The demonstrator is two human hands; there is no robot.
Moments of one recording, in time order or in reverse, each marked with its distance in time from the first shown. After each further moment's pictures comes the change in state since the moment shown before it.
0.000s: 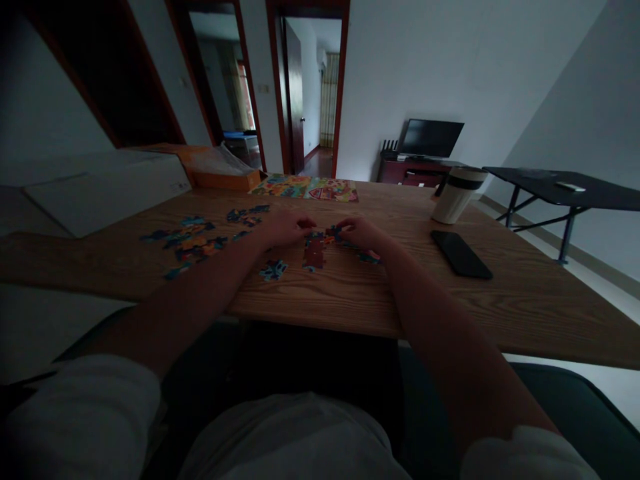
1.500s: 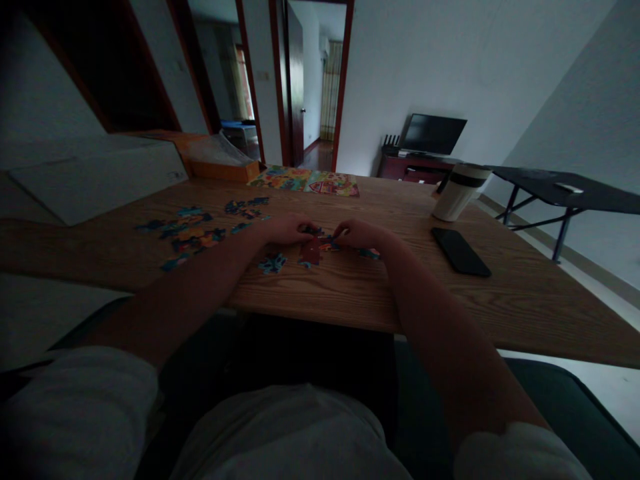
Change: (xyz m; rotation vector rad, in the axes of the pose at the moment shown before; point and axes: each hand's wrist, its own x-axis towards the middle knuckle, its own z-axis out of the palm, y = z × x) left_hand -0.005 0.007 0.001 0.167 -0.251 0.060; right_hand -0.008 -0.015 -0.005 -0.203 -0.252 0.043
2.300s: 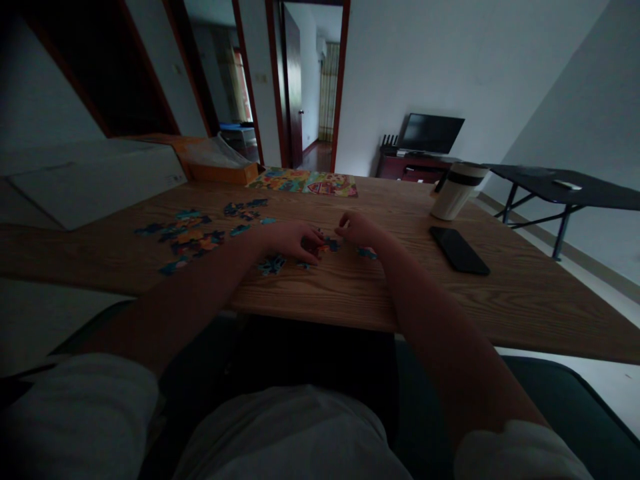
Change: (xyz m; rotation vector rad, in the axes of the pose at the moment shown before) left_hand -0.016 0.028 -0.009 -0.238 -0.190 0.255; right_hand 0.011 0.006 0.006 -0.071 0.302 0.056
